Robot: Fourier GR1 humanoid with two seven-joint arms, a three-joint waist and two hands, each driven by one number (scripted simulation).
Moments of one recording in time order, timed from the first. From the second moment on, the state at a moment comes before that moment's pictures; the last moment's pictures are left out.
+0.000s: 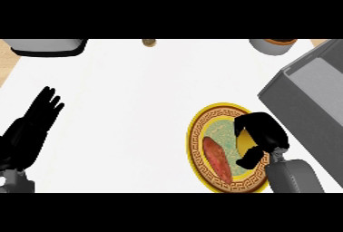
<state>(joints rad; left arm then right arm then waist) -0.04 0.20 0.22 -1.67 0.20 -0.12 0.30 -0.19 -0.13 0.09 -1.43 1.21 0.38 0.01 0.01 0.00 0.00</state>
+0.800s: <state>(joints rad) -0.05 0.22 0.25 -1.63 0.22 -0.14 0.29 -0.37 -0.13 0.00 -1.63 1.18 0.52 0.22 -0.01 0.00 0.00</state>
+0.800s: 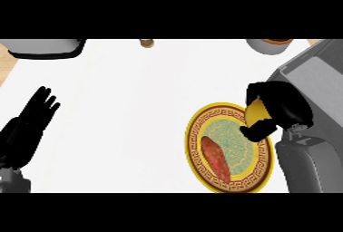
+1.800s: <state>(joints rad) -0.05 0.18 0.22 -1.66 0.19 -0.11 0.30 -0.62 -0.29 -0.31 -1.88 1.12 0.58 0.43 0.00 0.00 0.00</state>
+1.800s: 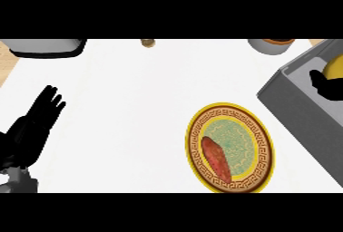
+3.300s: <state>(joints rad) -0.04 0.18 0.23 -1.67 0.19 -0.14 0.31 -0.60 -0.52 -0.44 -0.92 1.00 0.17 0.01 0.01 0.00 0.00</state>
